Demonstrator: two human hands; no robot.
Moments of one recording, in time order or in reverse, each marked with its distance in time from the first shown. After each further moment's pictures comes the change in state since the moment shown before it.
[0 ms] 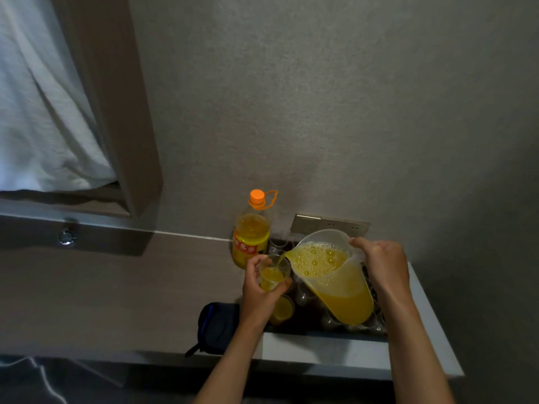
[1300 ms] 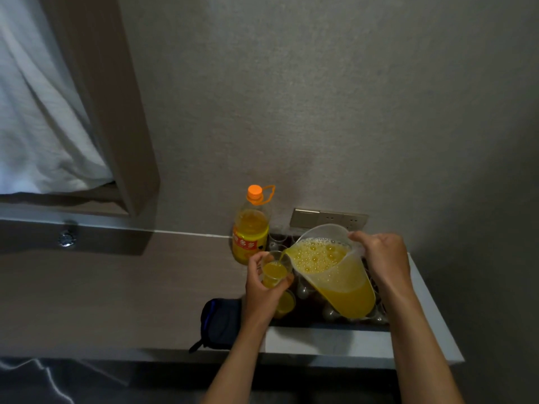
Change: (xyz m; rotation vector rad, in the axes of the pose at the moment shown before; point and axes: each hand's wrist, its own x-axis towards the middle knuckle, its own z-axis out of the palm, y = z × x) left_hand -0.010 0.003 0.003 0.004 -0.019 -0.015; right_hand -0.007 0.003 -0.003 -0.018 0.008 -0.009
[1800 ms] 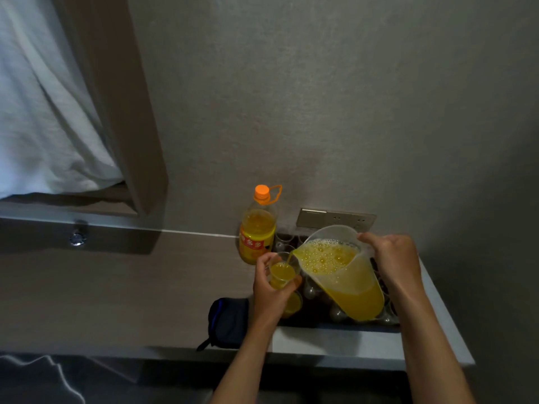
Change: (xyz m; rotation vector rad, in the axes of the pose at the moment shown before) left_hand -0.002 -0.001 0.000 -0.009 -0.002 -0.009; right_hand -0.003 -0.001 -0.001 -0.028 -0.012 0.000
